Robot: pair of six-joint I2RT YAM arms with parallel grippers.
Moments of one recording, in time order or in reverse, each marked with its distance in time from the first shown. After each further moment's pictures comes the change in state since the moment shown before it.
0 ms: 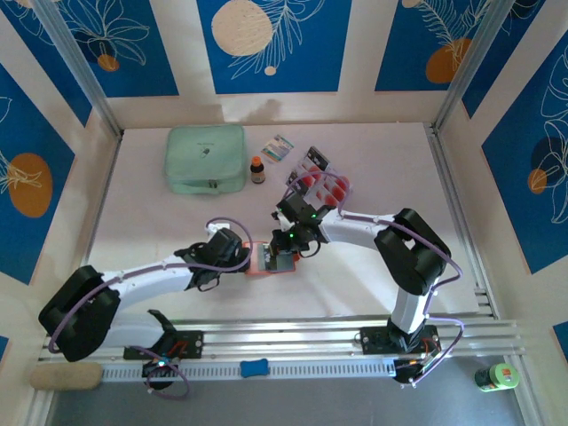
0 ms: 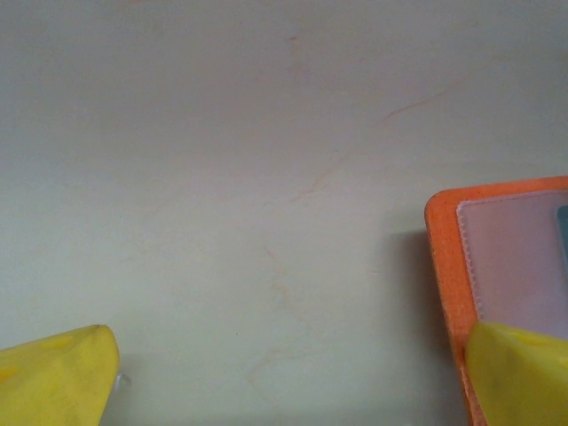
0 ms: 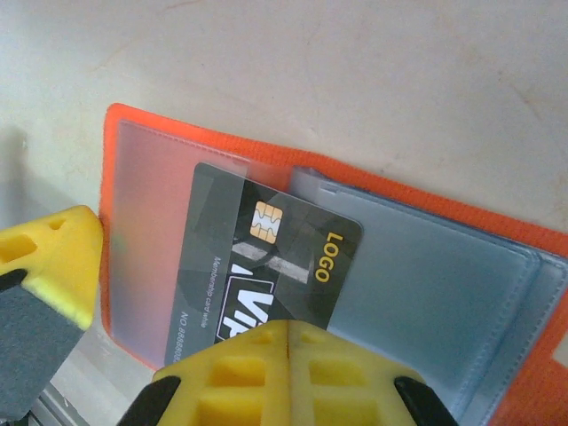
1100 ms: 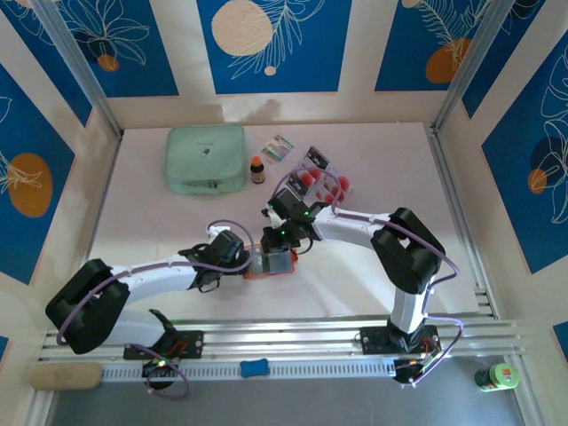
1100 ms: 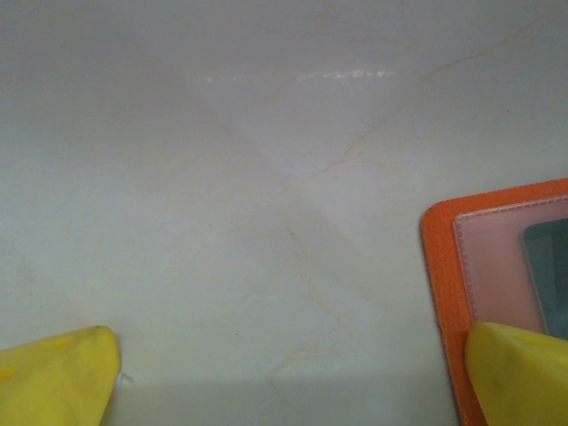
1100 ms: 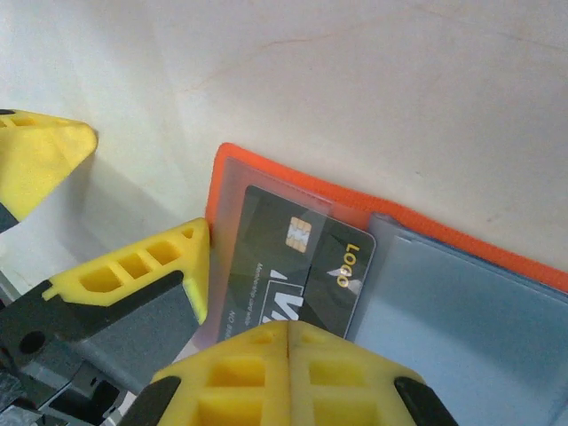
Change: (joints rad) left arm 0.002 0.053 -0.012 0.023 -0.001 0.000; right arm 0.029 0.023 0.077 -0.011 -0.016 -0.006
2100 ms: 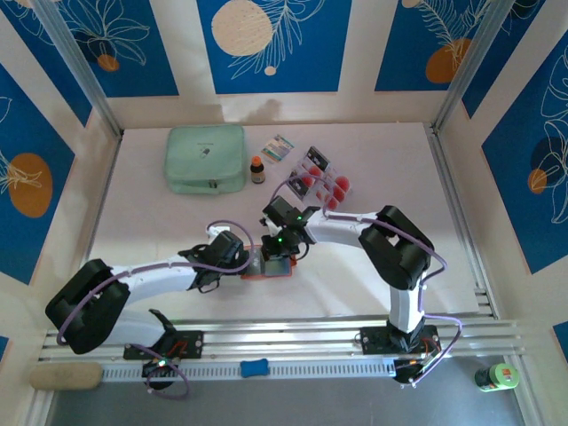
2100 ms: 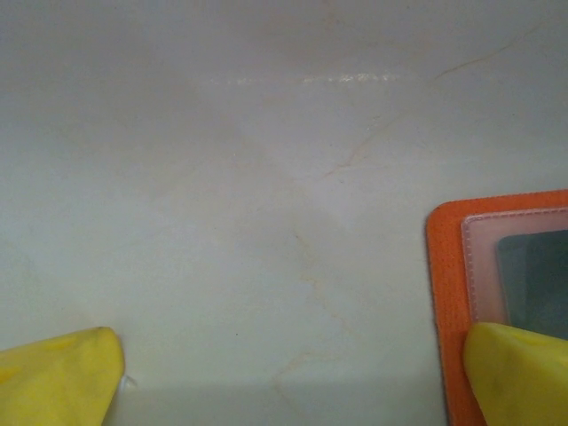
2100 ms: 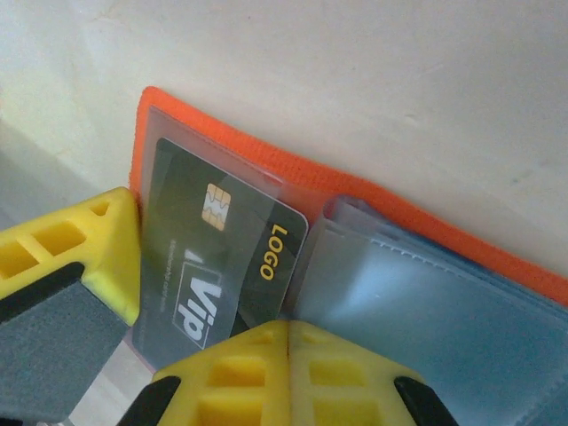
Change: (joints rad) left arm 0.000 0.000 -0.008 0.015 -0.008 0.000; right arm 0.042 0.080 0.018 -0.036 0.023 0.003
